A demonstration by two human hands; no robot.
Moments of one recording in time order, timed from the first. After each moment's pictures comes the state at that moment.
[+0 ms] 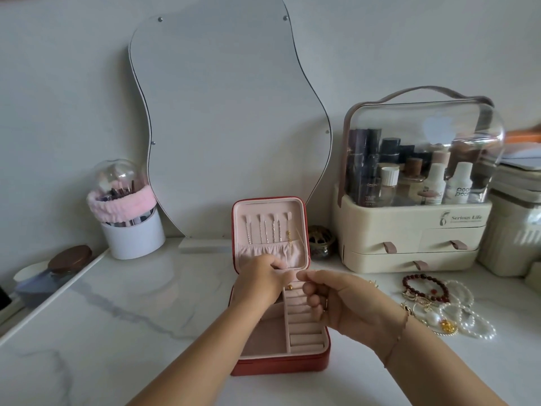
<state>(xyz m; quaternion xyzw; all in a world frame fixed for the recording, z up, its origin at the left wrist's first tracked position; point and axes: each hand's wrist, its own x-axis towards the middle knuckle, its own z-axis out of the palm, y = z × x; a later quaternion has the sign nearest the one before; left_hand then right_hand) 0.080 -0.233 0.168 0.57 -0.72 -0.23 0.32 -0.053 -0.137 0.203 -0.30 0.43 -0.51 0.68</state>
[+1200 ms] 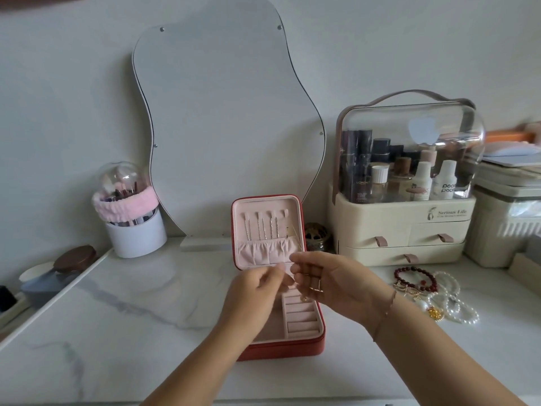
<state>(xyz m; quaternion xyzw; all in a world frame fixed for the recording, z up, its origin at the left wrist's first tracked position) 0.106 -0.156 0.188 0.46 -0.69 -0.35 0.43 -0.050 -0.133 0.217 -0.35 0.42 -0.52 0.66</state>
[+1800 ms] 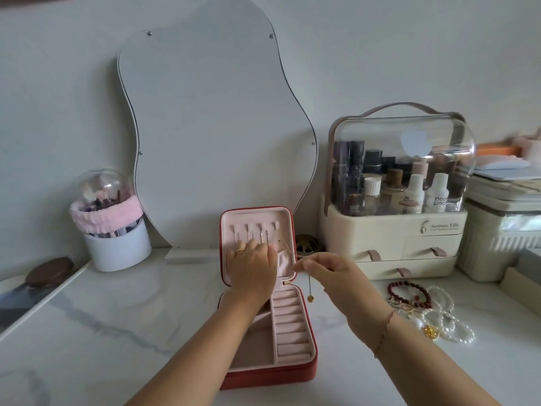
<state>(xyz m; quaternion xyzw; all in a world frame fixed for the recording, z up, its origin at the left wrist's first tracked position) 0.062 -0.255 0.177 0.57 -0.76 -0.01 0.32 -0.060 -0.134 0.224 -0.53 0.60 -0.51 0.32</state>
